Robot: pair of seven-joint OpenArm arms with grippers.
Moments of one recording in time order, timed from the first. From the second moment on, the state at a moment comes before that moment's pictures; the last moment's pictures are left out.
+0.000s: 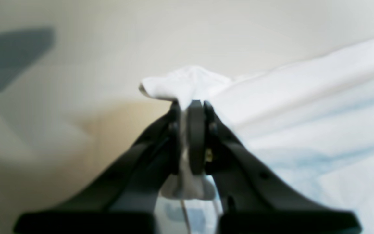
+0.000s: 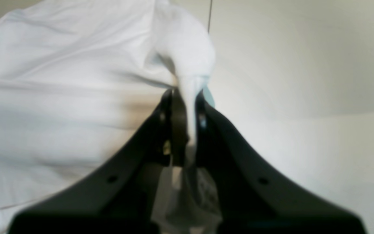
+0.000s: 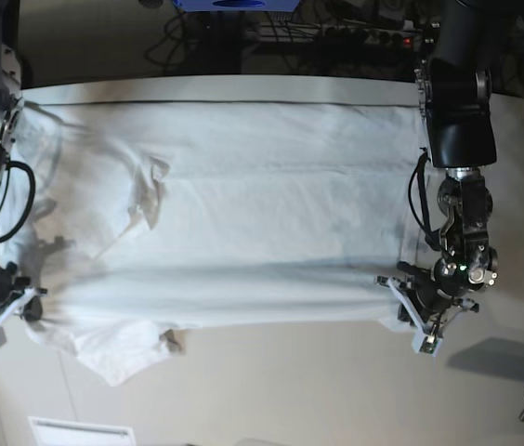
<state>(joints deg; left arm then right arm) -22.5 -19.4 -3.5 72.2 -6.4 -23.6 44.6 31.9 24.4 14.1 41.3 14.0 34.2 -31.5</state>
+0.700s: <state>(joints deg) -5.9 -19.3 -8.9 87.5 -6.6 -24.2 48.0 19.6 22.9 20.4 59.0 15.2 34.2 -45.8</state>
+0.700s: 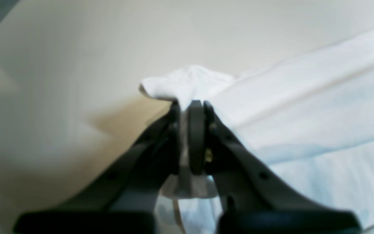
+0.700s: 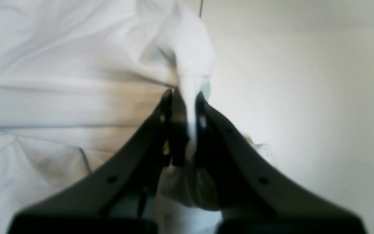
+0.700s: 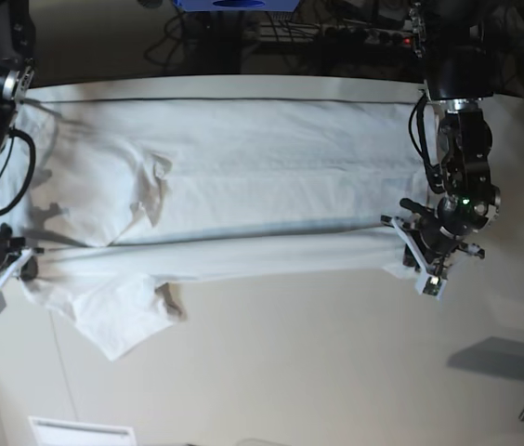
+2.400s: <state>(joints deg) -1.4 -18.8 -3.9 87.6 -4.3 -22.9 48.5 15.3 13.8 13.5 91.3 14.1 22.8 -50.4</state>
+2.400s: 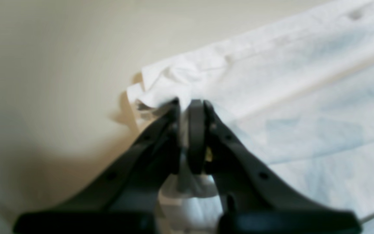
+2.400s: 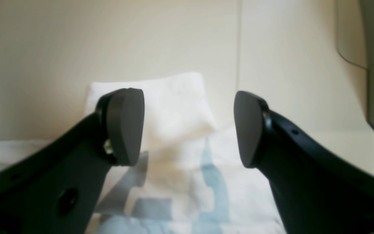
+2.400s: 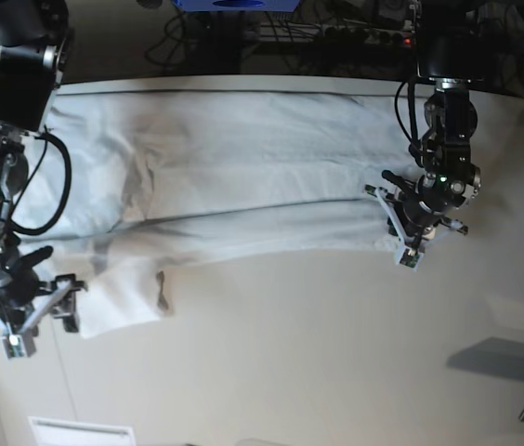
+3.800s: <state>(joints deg) -1.3 -18.7 -3.8 87.6 -4.2 -22.9 48.5 40.7 14.9 -4.6 24.4 13.7 17.4 -20.0</state>
